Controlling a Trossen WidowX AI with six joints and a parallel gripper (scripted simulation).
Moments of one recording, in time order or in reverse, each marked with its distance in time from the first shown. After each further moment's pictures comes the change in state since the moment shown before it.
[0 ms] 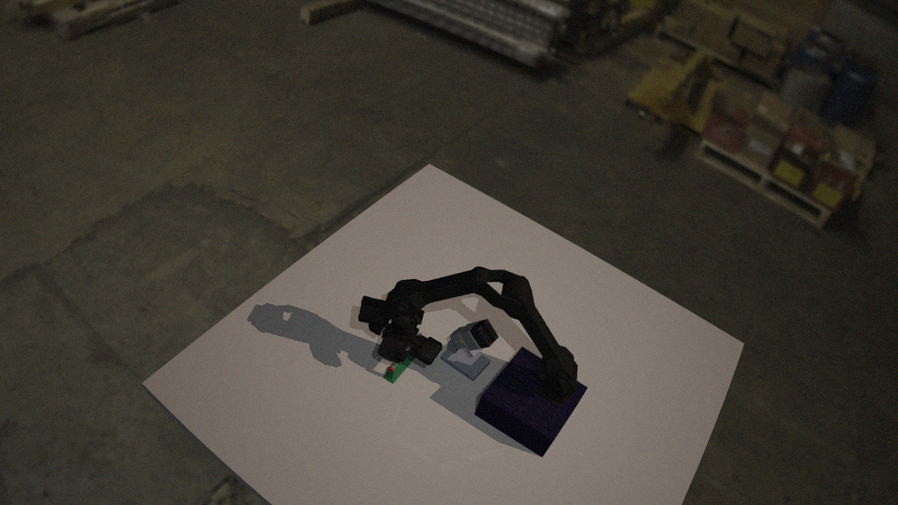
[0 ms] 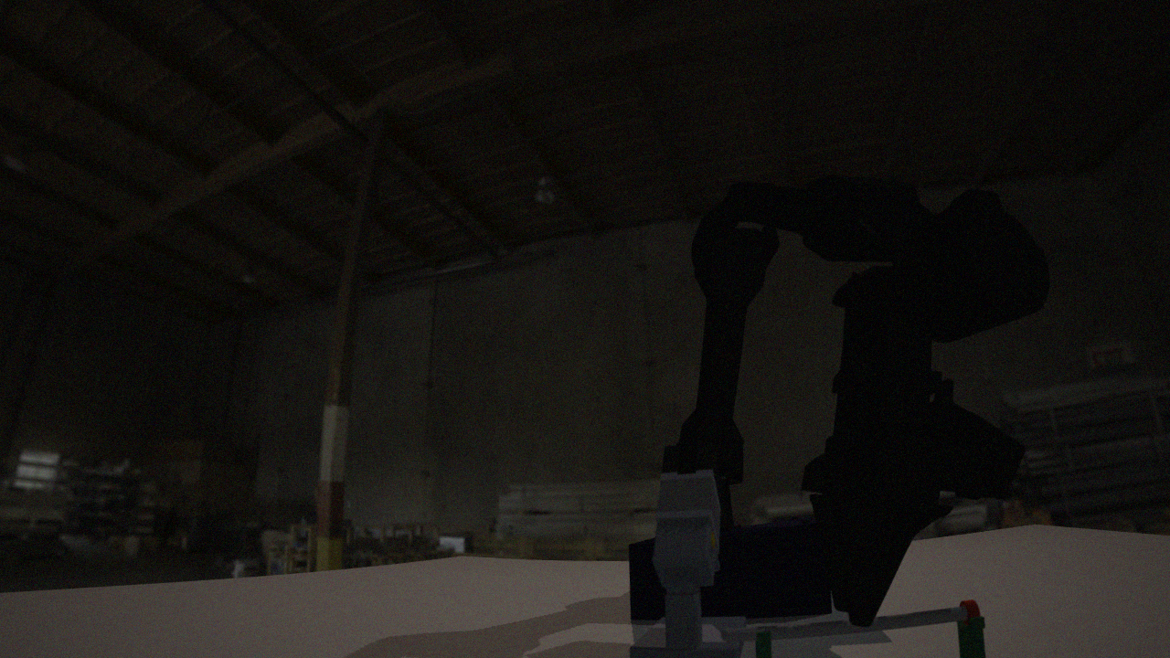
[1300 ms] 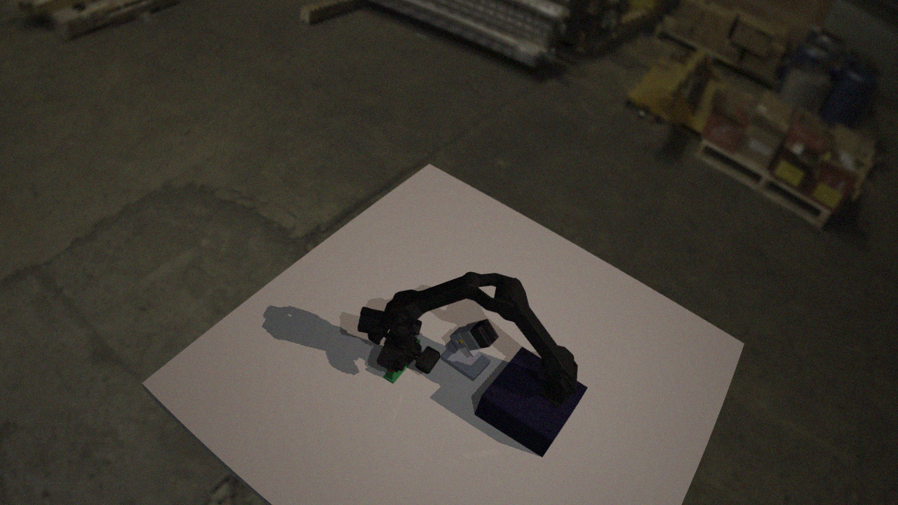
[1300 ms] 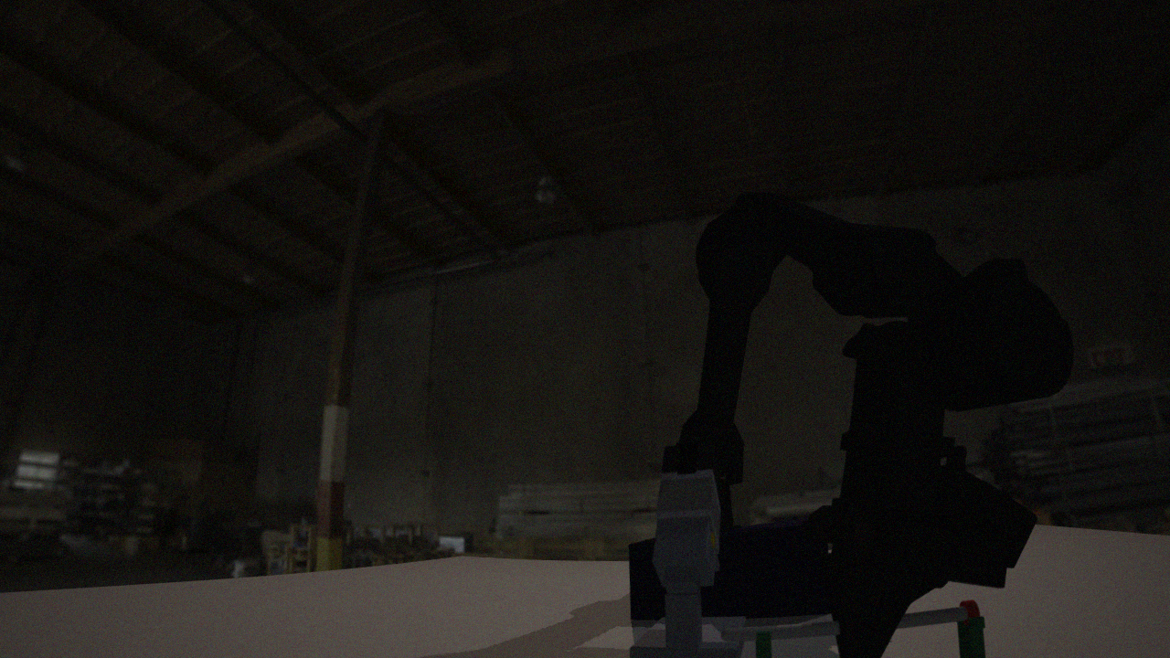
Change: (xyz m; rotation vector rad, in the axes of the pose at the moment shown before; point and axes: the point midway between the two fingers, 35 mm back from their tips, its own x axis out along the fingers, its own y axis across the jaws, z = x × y) arm 0.037 0.002 0.010 -0.002 0.003 0.006
